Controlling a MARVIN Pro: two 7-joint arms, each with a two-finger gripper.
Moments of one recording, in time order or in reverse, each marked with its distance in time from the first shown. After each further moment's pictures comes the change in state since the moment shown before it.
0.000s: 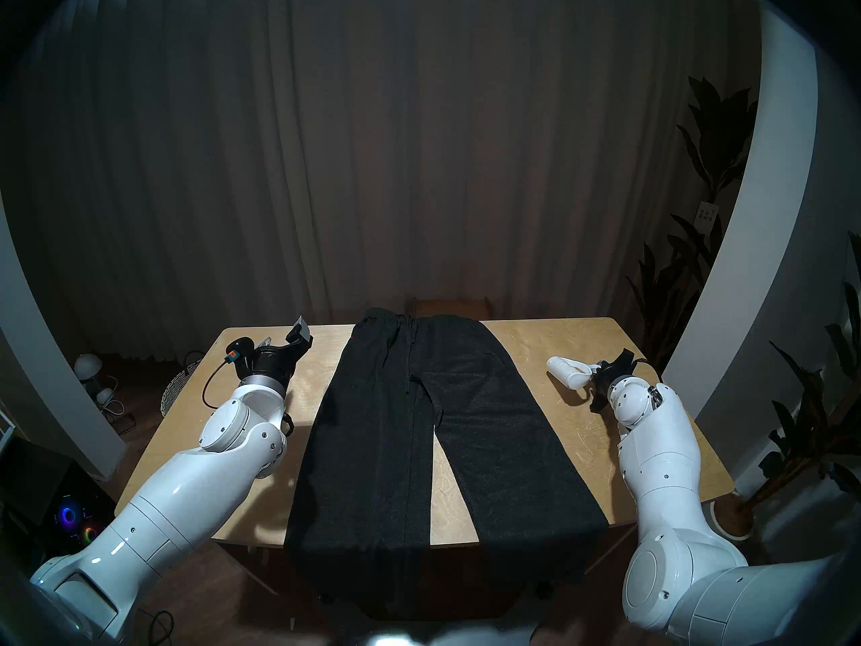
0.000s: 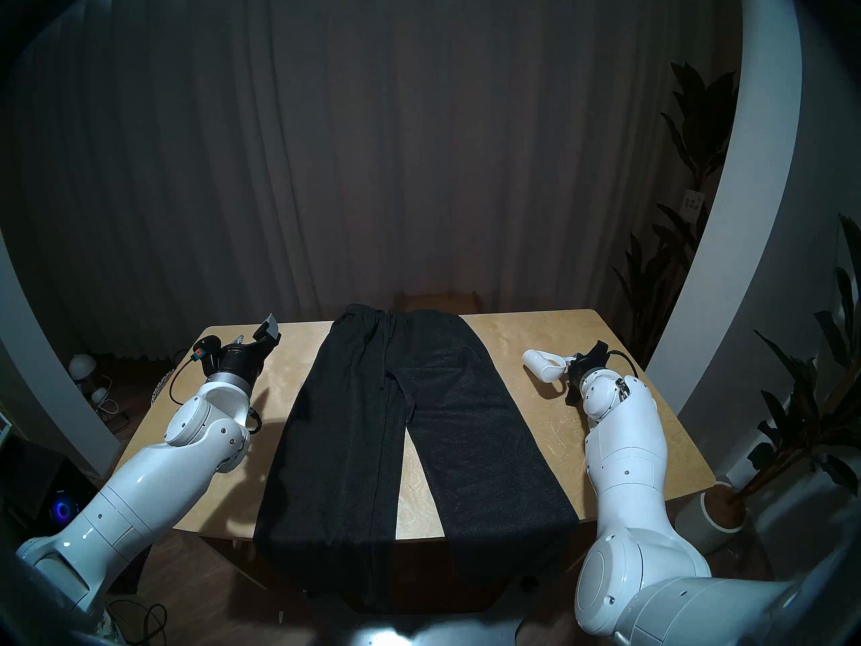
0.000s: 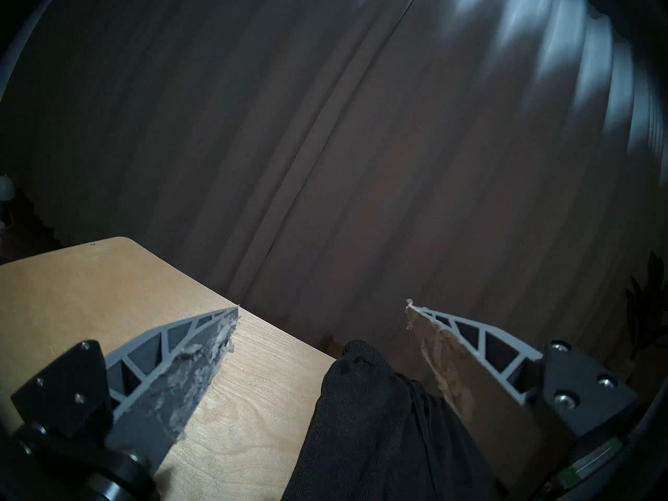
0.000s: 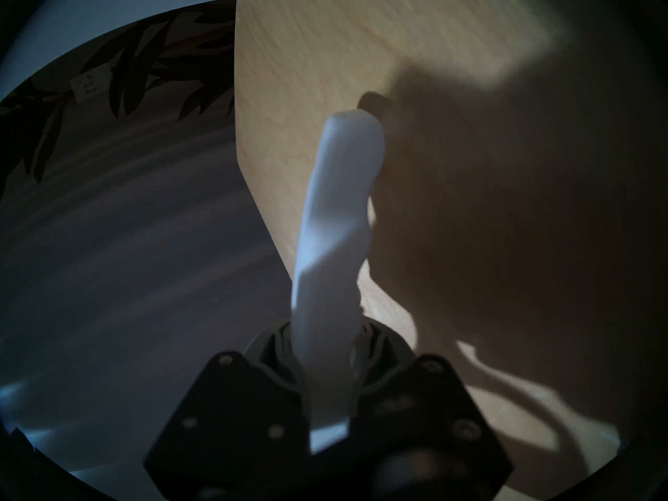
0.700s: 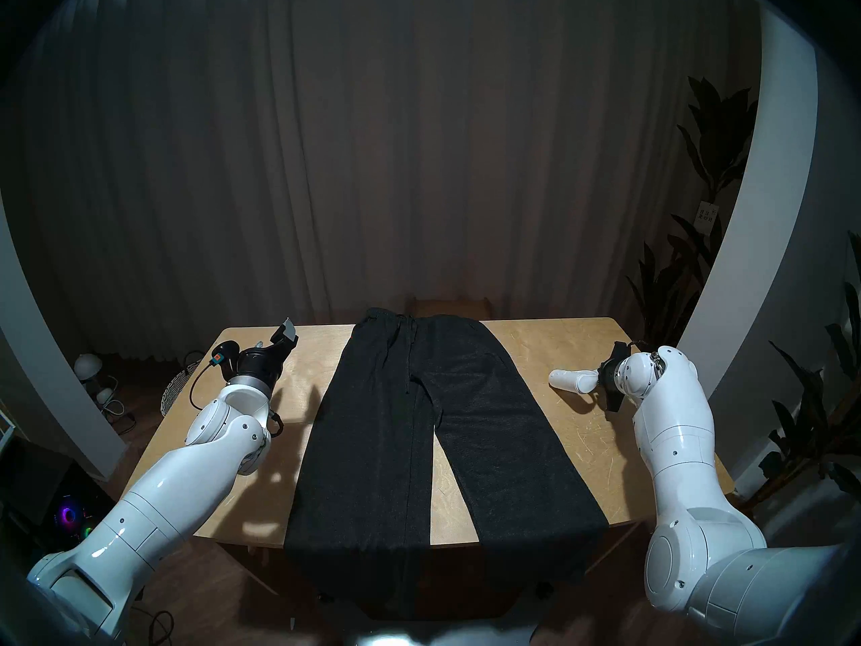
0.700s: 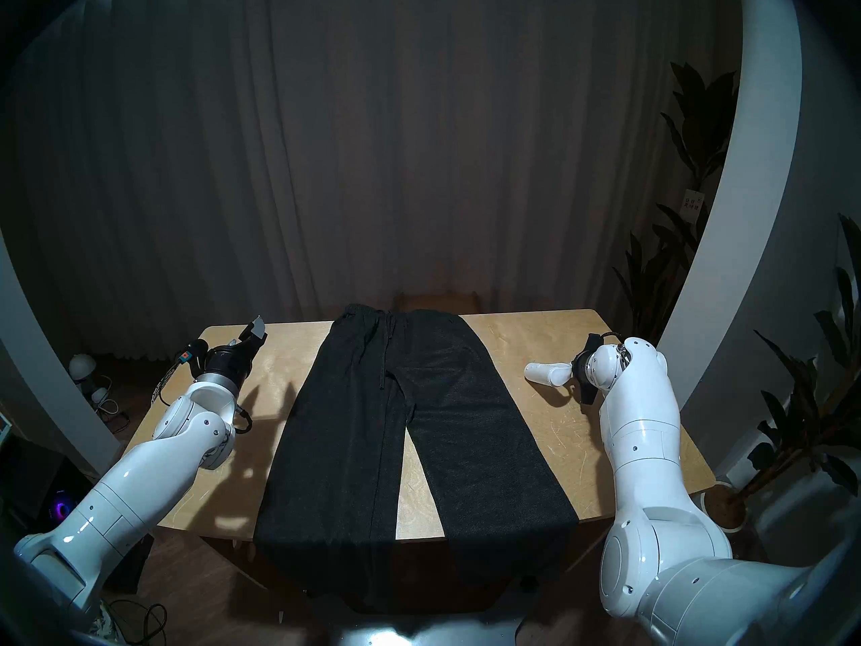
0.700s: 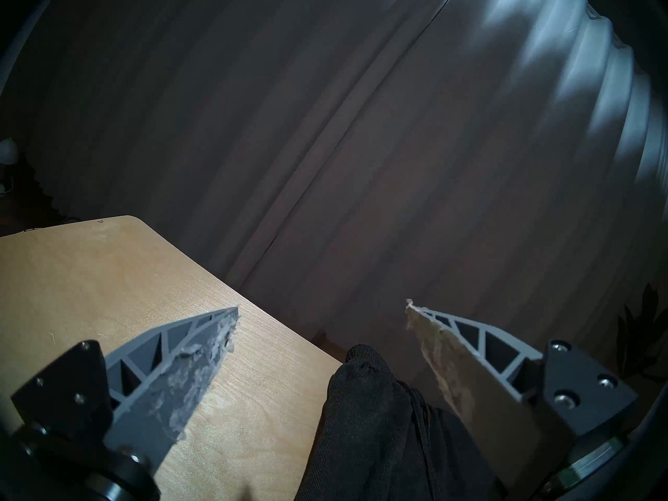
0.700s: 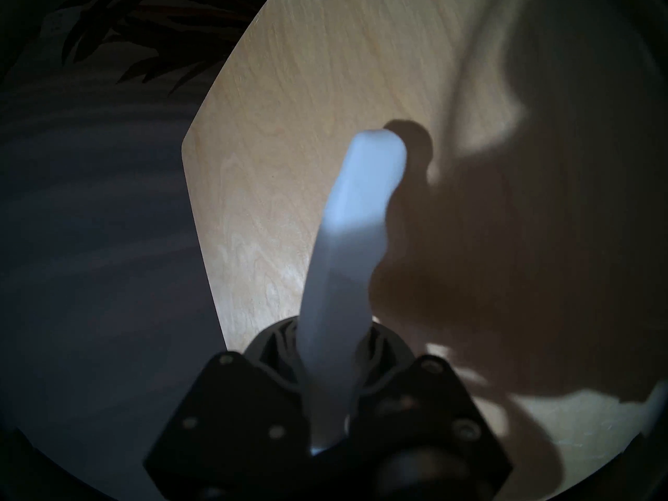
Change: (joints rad) left arm -0.005 0.013 -0.032 0.074 -0.131 0.001 -0.107; right arm 0.057 0.082 -0.122 -0.049 -0.126 -0.005 -0.356
